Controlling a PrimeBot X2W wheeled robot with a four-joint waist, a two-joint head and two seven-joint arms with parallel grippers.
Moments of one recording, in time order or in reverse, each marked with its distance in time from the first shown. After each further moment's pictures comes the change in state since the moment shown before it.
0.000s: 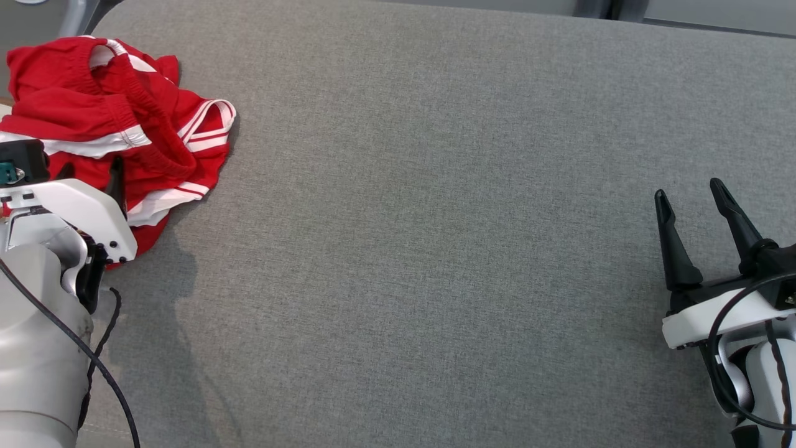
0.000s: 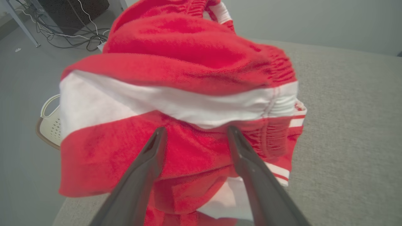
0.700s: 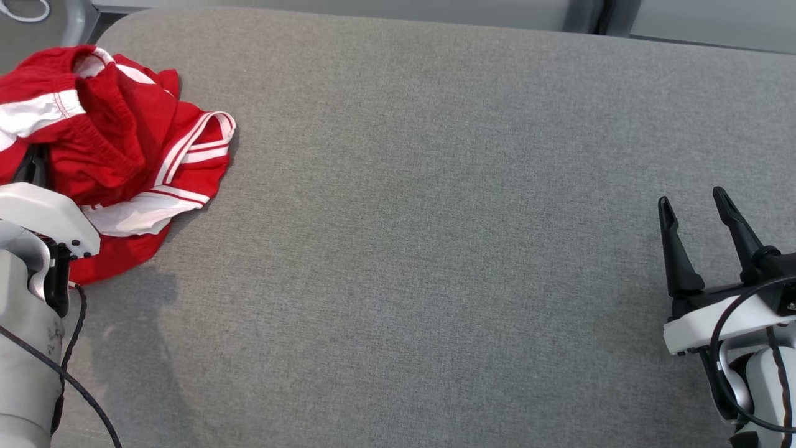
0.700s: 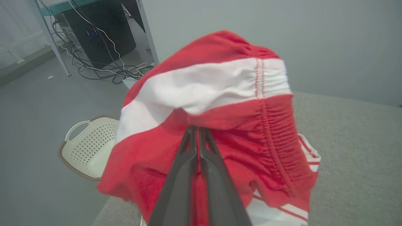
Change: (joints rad) left arm -0.037 0.056 0.004 0.088 -0.034 0.011 -0.181; right arm 0.006 0.015 -0.019 0.009 0.001 0.000 0.001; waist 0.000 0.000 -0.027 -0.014
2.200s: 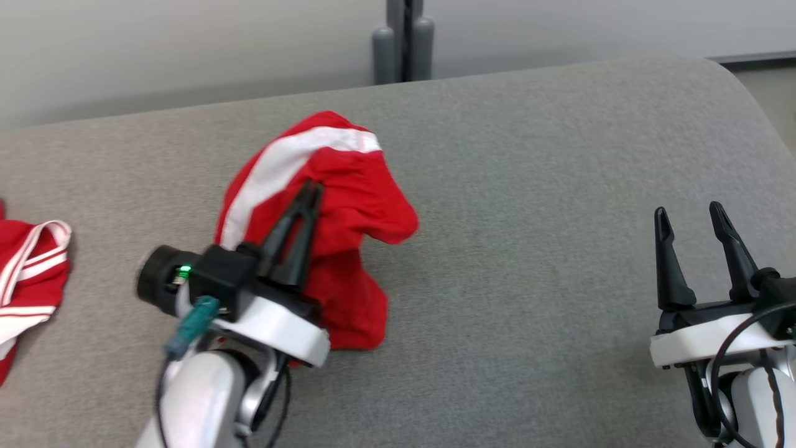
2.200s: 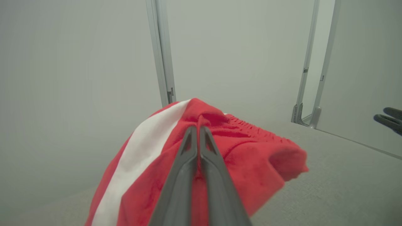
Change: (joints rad) left arm 0.621 -0.172 -0.282 -1.242 0.076 0.074 0.170; right arm 0.076 0.093 -0.057 -0.077 -0.005 0.000 -0.017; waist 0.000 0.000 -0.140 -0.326
